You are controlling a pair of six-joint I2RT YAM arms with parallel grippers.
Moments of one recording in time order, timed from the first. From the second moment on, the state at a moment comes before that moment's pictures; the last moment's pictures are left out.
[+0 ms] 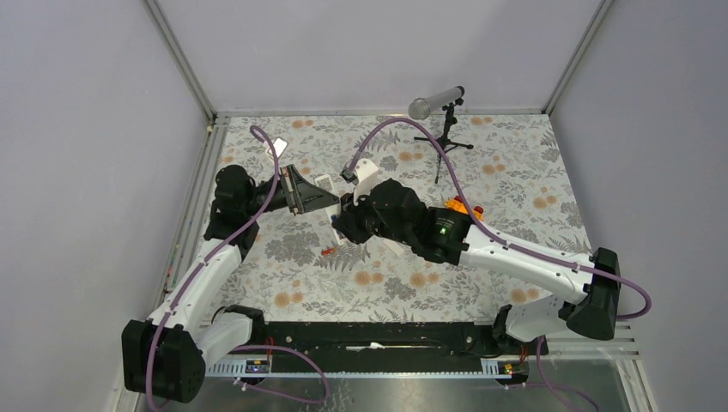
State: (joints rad) left arm -0.20 1.01 0.70 0.30 1.04 -0.96; right arm 1.14 1.38 1.26 -0.29 0.11 0.37
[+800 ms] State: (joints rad) left arm -0.19 1.07 0.72 0.36 1.05 -1.01; right arm 1.13 1.38 1.25 -0.25 0.15 0.40
